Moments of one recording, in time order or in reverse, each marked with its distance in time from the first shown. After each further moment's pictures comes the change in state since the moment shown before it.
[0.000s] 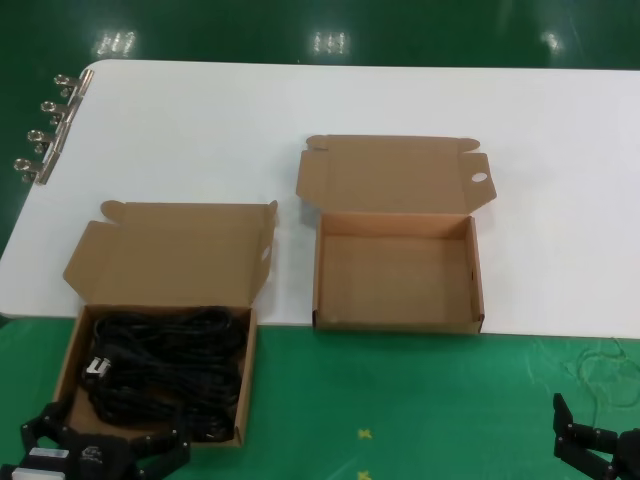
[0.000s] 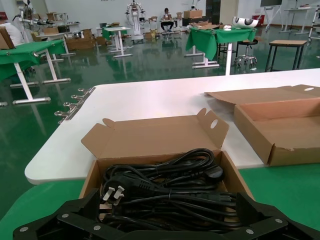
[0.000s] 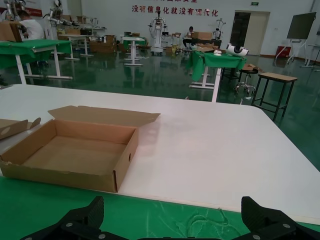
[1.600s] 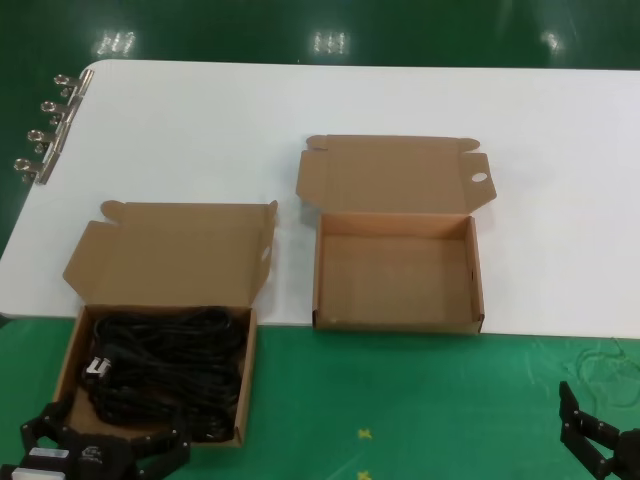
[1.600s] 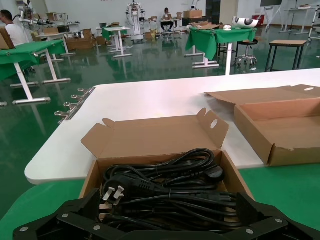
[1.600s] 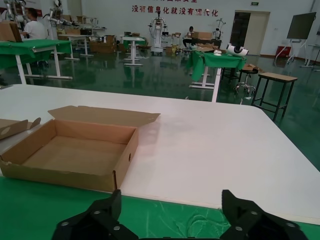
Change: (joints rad) left arm 0.000 0.000 0.000 0.000 0.000 0.000 0.000; right arm 0.000 0.000 0.000 0.000 0.000 0.000 0.000
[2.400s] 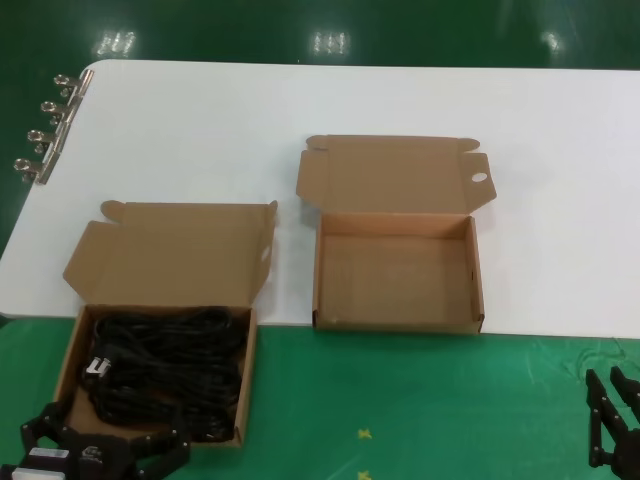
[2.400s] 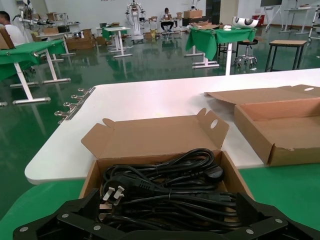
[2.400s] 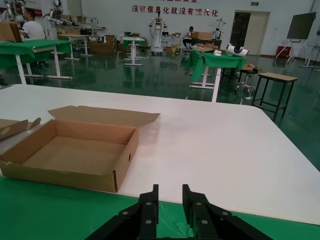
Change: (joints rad) left arm 0.000 0.000 0.000 0.000 0.000 0.000 0.000; right arm 0.000 0.000 0.000 0.000 0.000 0.000 0.000
